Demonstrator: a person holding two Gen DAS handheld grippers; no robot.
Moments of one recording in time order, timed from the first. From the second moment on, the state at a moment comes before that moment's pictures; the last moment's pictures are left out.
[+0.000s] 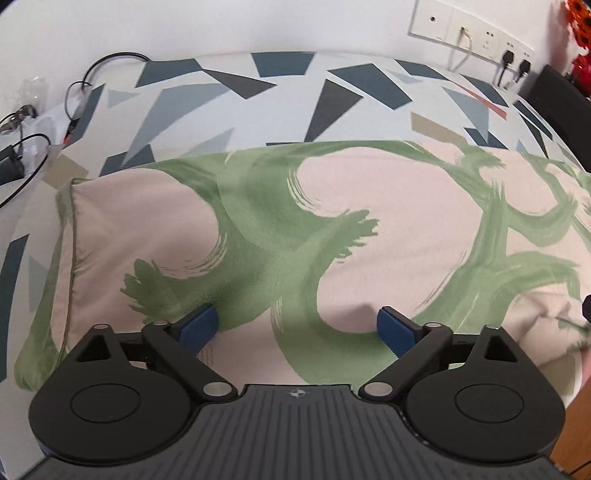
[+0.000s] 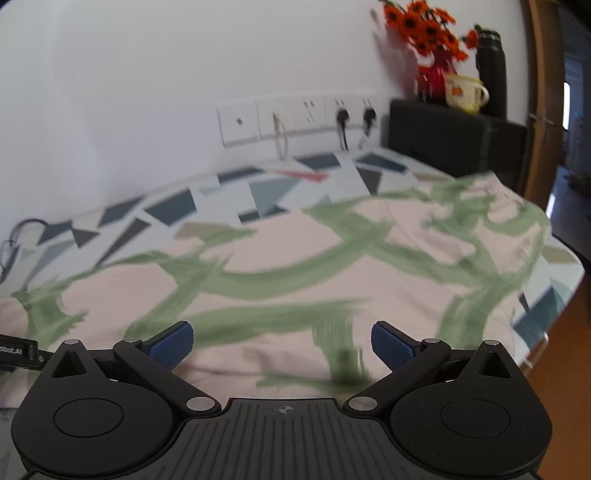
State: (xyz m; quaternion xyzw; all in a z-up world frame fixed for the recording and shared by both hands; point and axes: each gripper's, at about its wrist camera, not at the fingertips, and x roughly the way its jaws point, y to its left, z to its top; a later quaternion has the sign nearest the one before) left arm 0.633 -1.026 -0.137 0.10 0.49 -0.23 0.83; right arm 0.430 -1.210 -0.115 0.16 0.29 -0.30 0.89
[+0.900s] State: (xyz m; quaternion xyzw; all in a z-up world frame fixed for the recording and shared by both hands) left arm 0.621 -1.046 -0.130 0.19 0.44 -0.37 0.80; right arm 0.408 -1.206 -0.137 0.15 0.33 -0.32 0.87
